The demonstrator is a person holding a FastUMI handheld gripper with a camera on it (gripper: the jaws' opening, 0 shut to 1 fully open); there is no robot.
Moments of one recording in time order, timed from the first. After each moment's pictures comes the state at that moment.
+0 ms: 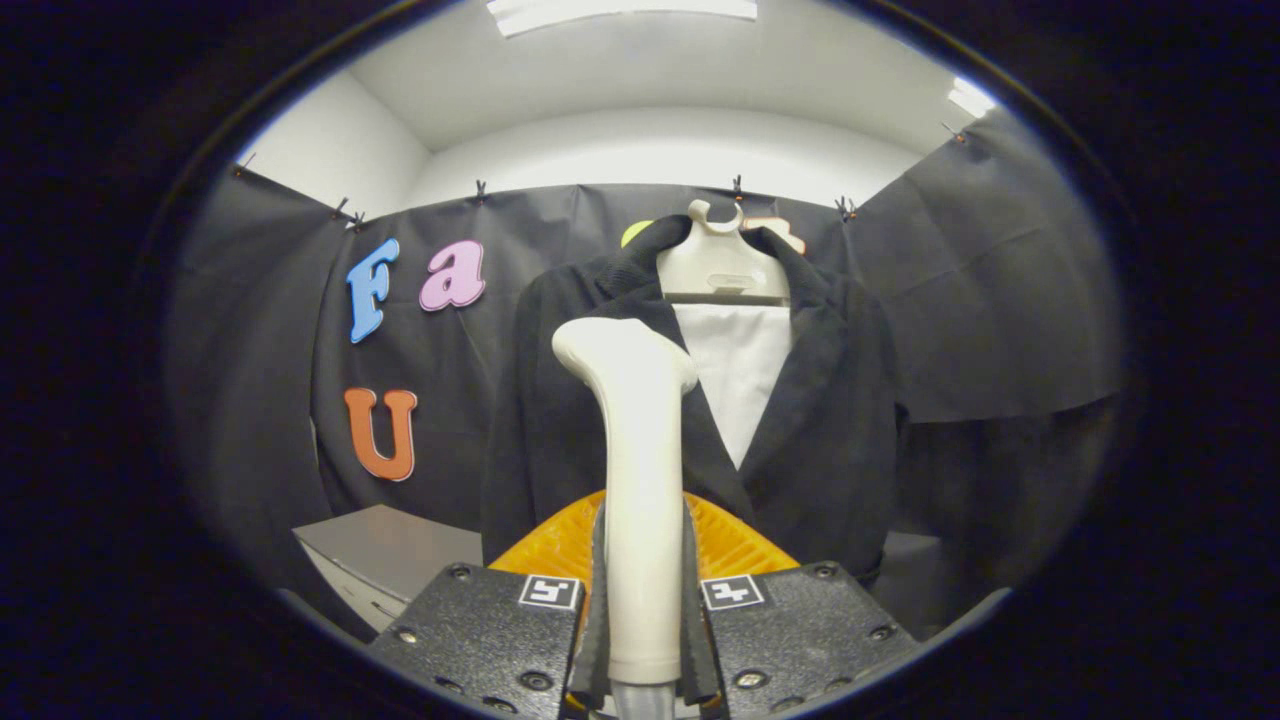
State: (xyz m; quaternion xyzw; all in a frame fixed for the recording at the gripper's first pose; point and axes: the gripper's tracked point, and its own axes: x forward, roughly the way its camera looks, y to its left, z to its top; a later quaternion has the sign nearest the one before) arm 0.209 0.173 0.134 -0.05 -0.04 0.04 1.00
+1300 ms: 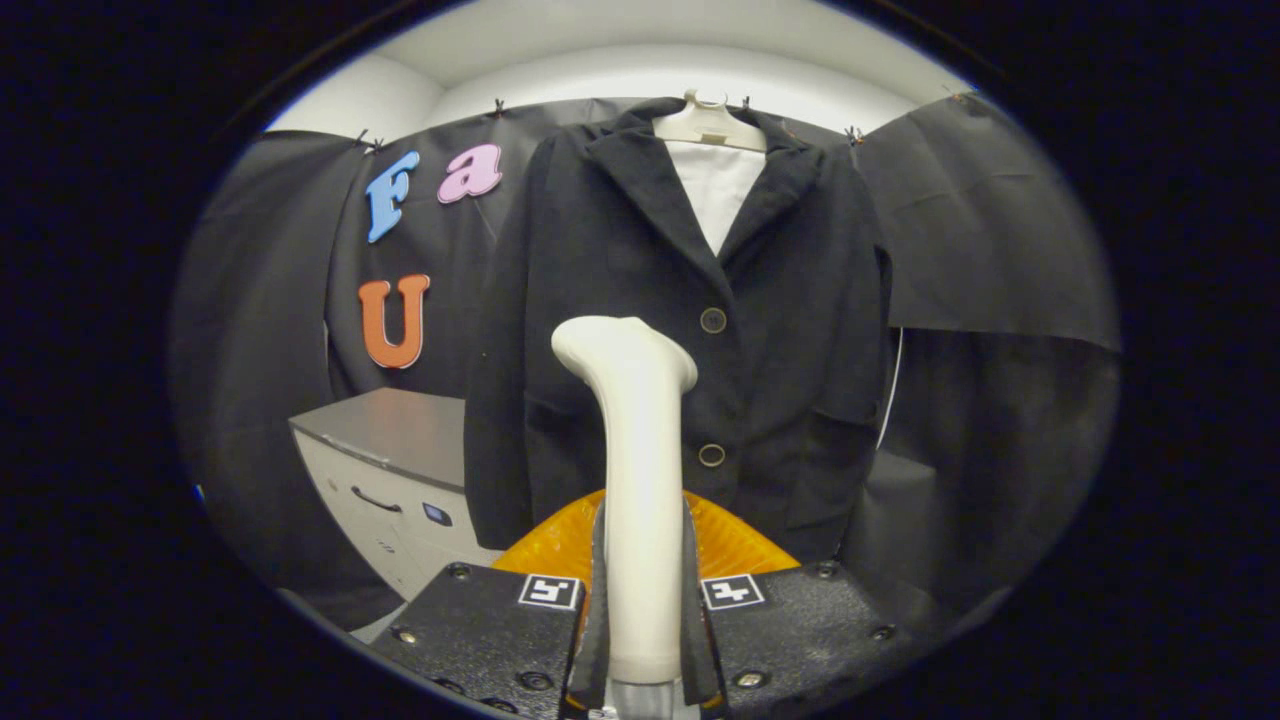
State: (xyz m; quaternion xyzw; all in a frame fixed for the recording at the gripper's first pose) arm 0.155 0.121 -0.026 -0.08 0.10 0.04 0.99
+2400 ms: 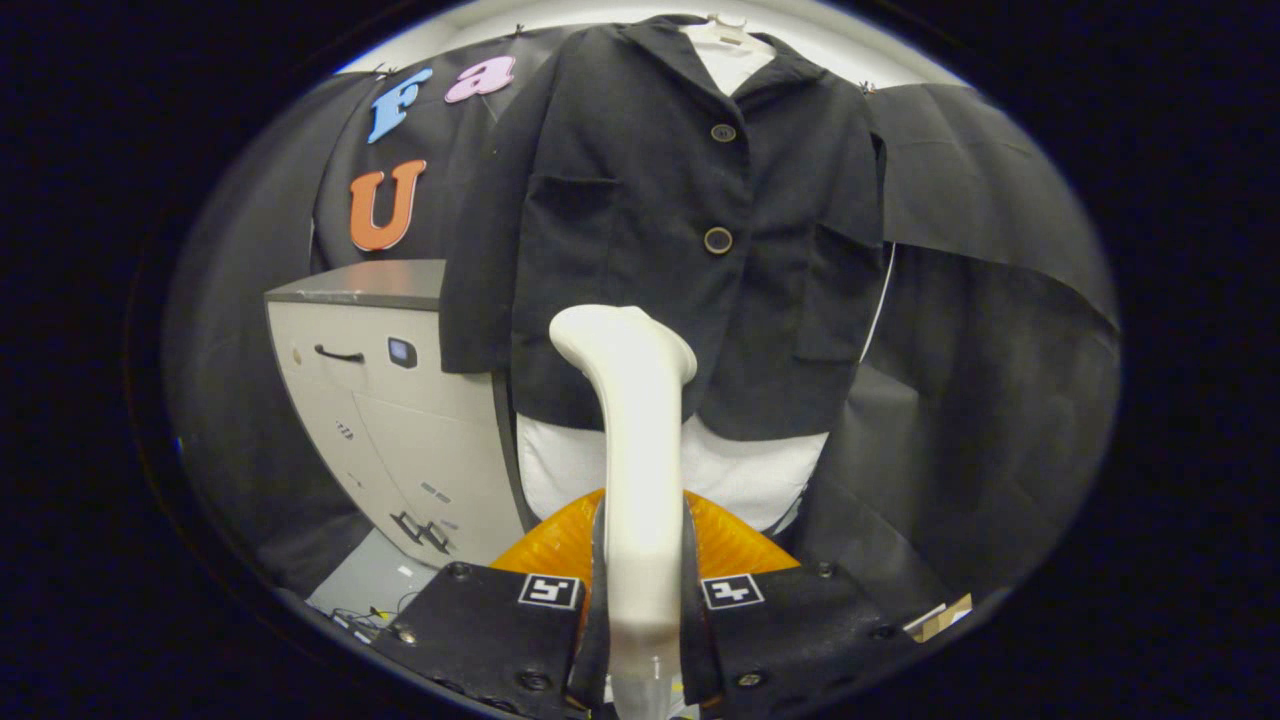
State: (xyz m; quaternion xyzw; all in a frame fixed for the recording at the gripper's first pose) arm 0.110 0.087 -0.181 -0.13 0.23 -0.01 0.96
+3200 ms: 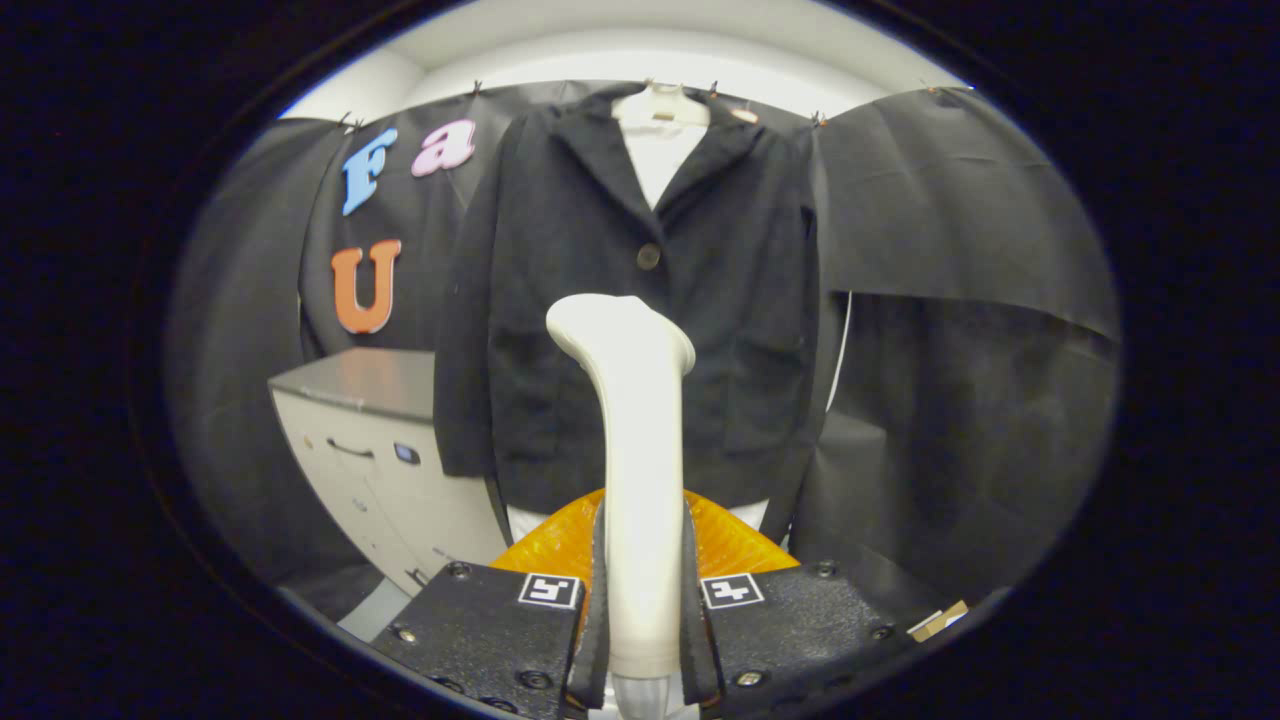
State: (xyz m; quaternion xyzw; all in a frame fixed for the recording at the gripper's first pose) arm 0.089 0.067 -0.009 -0.08 0.11 -0.02 0.99
